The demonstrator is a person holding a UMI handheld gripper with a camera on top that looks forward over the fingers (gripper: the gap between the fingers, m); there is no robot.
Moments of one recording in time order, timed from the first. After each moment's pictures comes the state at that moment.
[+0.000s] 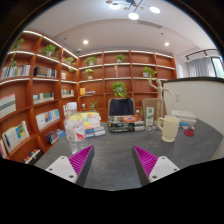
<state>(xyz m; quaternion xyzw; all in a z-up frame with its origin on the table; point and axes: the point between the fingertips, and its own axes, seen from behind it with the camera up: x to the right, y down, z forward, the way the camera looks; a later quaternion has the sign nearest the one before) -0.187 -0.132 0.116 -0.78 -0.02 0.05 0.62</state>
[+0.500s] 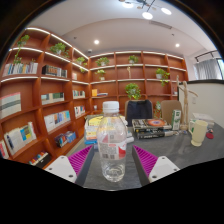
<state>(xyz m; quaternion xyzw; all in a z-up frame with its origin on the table) -0.323 -0.058 0.110 -0.77 -0.05 0.08 0.63</state>
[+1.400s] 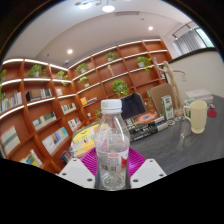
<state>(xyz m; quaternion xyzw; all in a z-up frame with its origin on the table) -0.253 -0.001 0.125 -0.77 0.08 0.17 0.61</state>
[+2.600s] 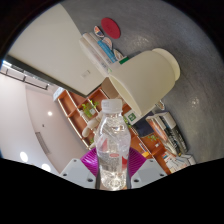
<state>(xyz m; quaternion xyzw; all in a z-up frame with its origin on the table) 0.030 0.112 0.211 -0.27 0.62 0.65 0.35</state>
